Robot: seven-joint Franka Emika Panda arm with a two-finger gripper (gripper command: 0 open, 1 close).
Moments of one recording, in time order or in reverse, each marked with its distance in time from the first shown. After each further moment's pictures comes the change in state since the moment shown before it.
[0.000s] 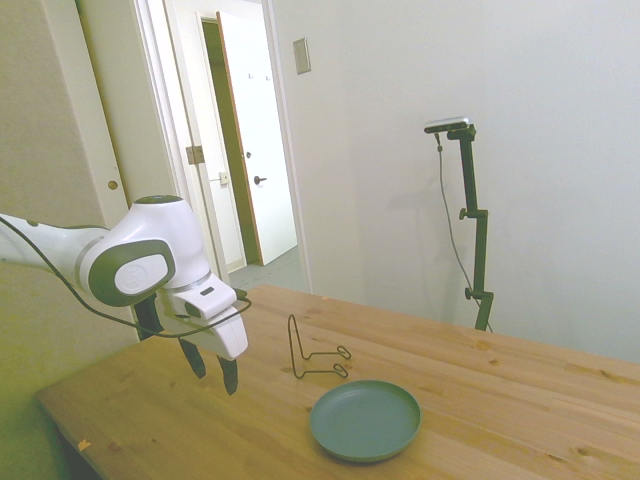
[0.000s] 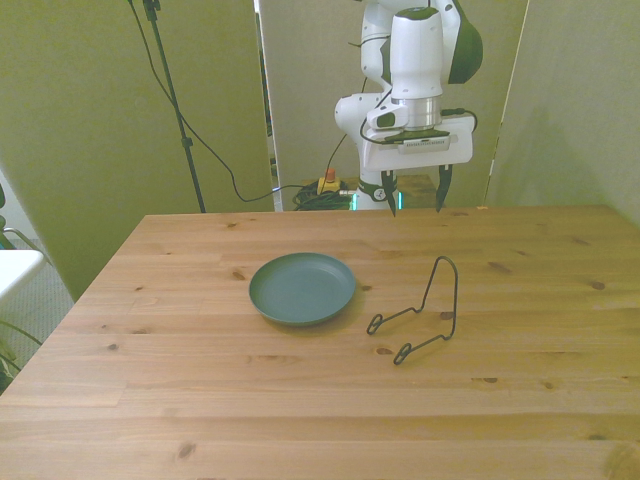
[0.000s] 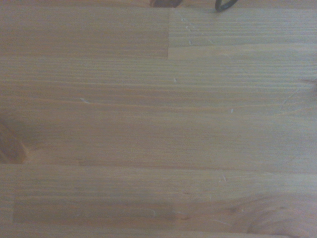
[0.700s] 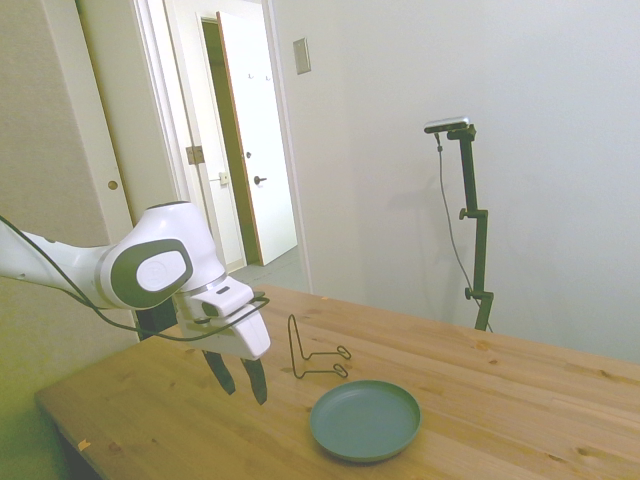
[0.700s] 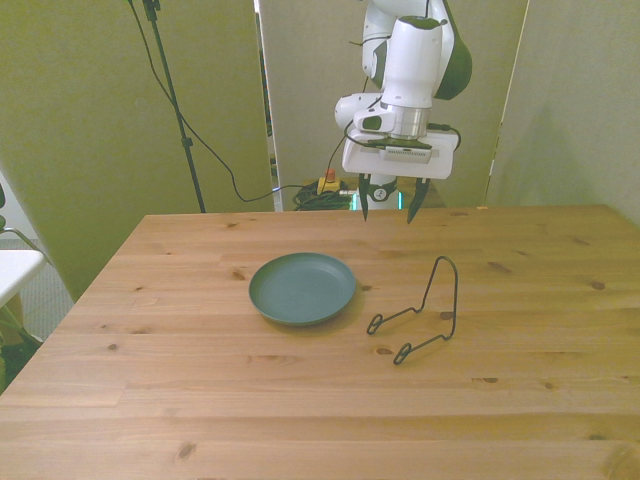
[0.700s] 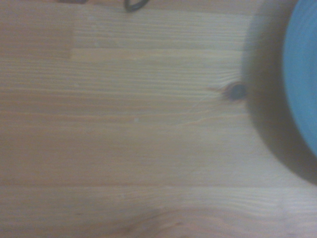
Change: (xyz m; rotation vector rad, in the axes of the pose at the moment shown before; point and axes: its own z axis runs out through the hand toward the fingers) arm 0.034 0.012 0.008 -0.177 0.172 -0.029
